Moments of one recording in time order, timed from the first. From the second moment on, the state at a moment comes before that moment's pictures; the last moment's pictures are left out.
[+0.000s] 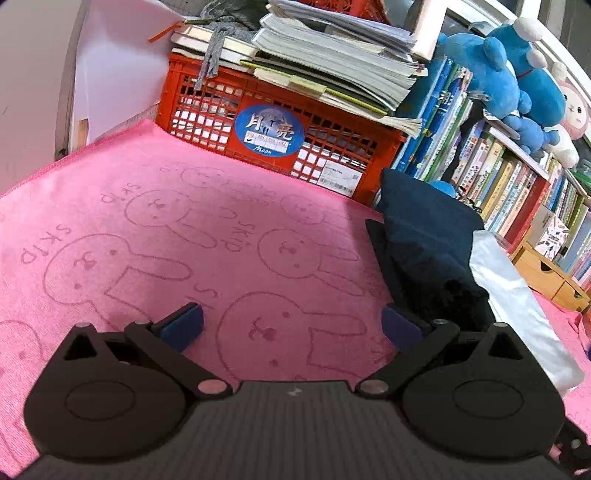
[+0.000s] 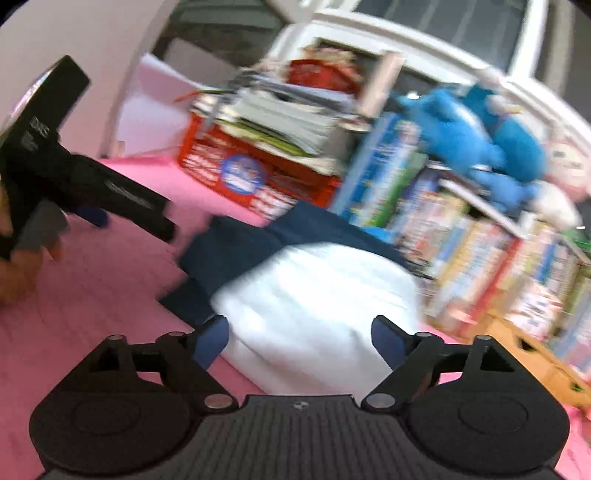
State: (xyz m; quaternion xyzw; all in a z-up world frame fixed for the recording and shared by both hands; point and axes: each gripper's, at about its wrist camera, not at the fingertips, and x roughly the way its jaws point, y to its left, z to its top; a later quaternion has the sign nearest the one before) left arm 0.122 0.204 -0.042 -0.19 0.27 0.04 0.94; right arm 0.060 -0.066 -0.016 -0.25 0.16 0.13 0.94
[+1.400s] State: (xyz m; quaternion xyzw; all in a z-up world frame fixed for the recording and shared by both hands) left arm 0.097 0.061 -0.030 0.04 0.32 0.01 0.95; right arm 0.062 -0.170 -0.002 -0.21 0.20 -0.01 0.96
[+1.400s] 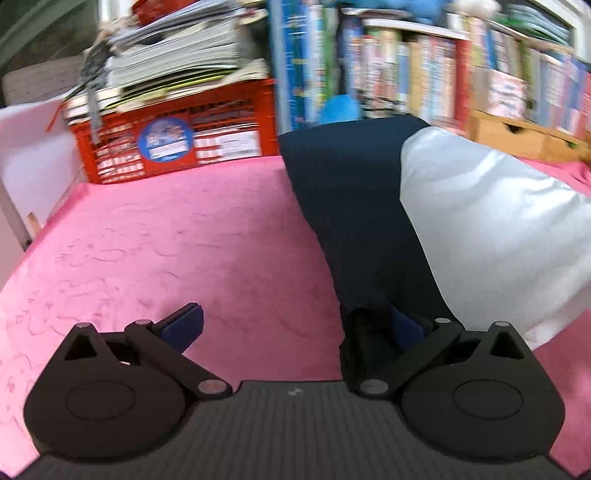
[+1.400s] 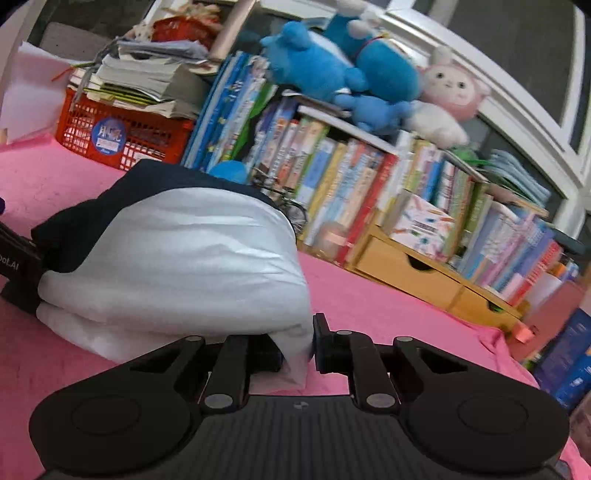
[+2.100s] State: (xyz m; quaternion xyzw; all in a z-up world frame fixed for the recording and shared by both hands) left arm 0.047 0.032 -0.049 0.02 0.31 -0.06 0.95; right arm -0.040 -0.281 0.050 0.00 0.20 0.12 0.97
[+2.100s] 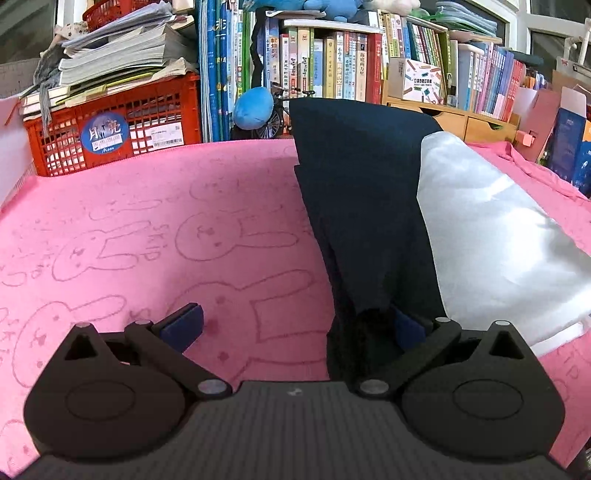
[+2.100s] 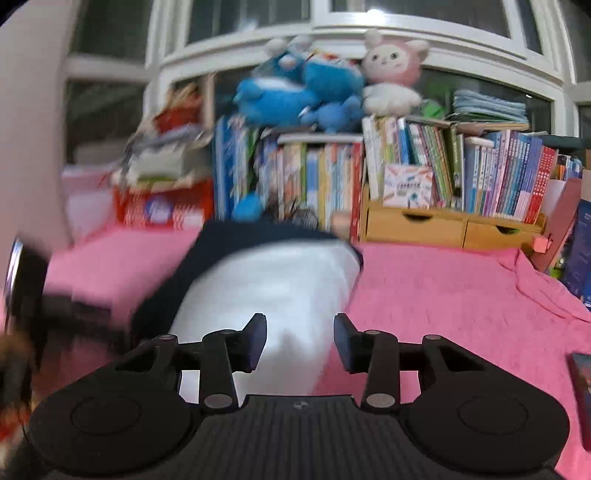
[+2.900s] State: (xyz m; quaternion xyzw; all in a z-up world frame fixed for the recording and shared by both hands) left arm 0.046 0.036 -0.049 0.00 0.31 -0.06 0.95; right arm 0.216 -0.189 -0.013 0.08 0.29 0.13 0.95
